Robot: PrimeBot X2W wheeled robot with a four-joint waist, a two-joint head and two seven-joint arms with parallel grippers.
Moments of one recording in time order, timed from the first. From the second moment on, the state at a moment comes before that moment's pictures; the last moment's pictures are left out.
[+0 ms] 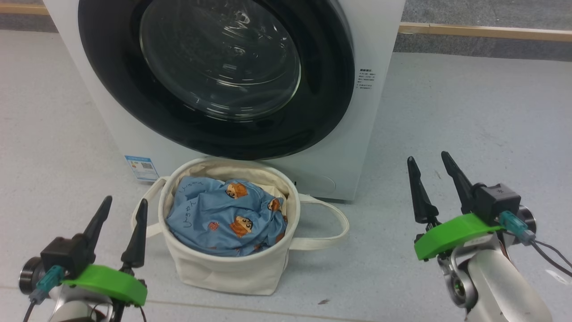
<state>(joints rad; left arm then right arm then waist) -0.22 0.20 0.02 0.40 -0.19 -0.13 -0.25 -0.31 -0.19 0.28 0.34 0.31 0.13 -0.25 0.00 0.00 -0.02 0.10</state>
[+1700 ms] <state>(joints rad) -0.30 0.10 0.13 0.36 -0.24 -0.12 -0.25 -0.55 -0.11 -0.04 0.43 0.52 0.13 -0.25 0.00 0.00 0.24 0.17</state>
